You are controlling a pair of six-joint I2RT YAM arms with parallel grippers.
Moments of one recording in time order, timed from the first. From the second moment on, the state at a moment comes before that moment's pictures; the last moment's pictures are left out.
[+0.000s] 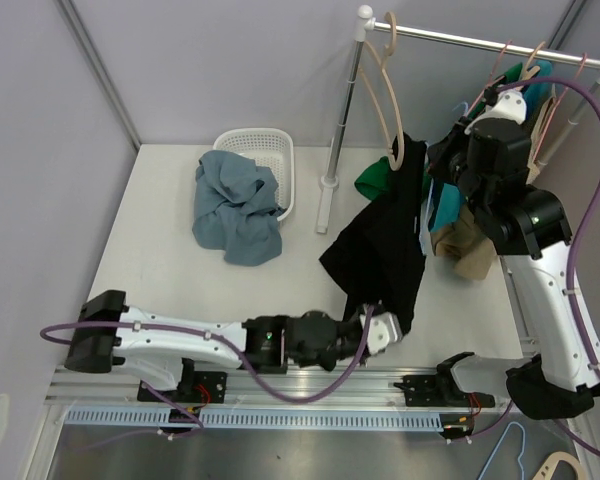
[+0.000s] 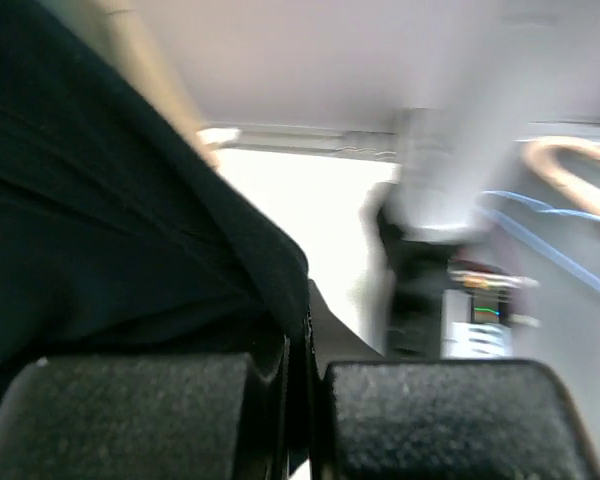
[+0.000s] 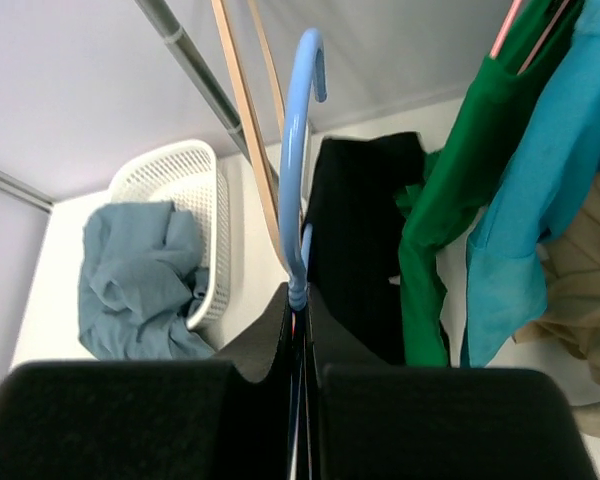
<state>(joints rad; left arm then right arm) -1.53 1.40 1.02 0.29 -0.22 0.10 0.43 1.24 1.82 -0.83 0.37 0.48</state>
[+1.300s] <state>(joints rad) -0.94 1.51 1.36 -0.30 -0.01 -0.41 0.43 1.15 1.92 -1.10 0.37 0.36</state>
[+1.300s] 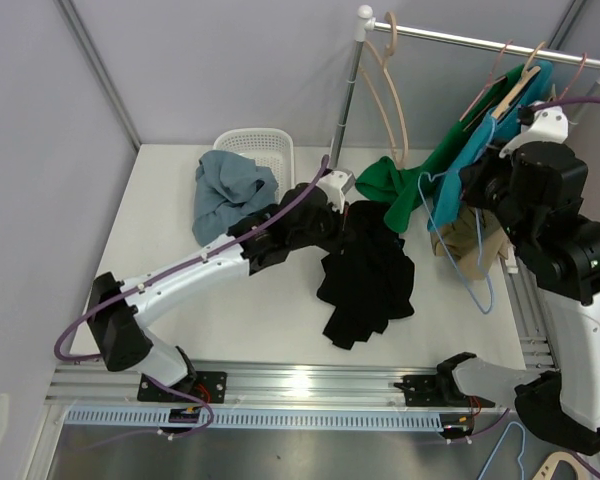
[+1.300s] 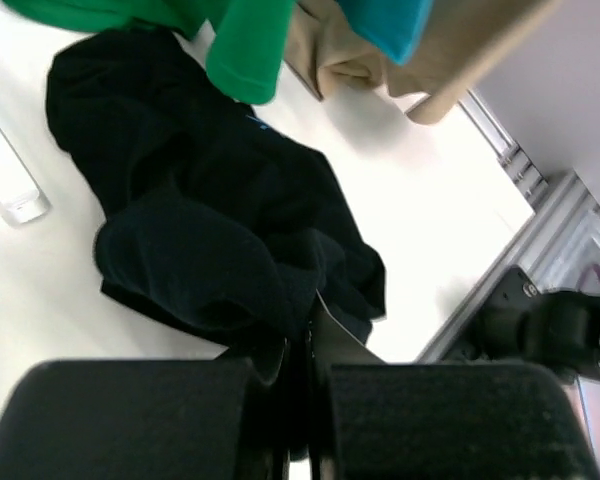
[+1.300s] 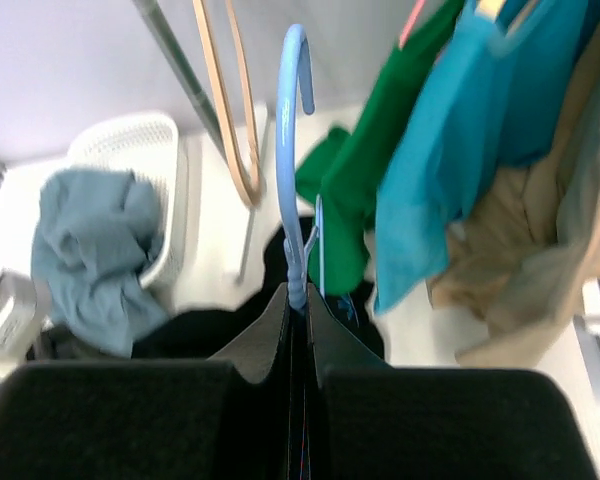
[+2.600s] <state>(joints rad) -0.24 2.06 2.59 0.19 0.05 -0.12 0.19 1.81 2.17 -0.30 0.15 0.25</state>
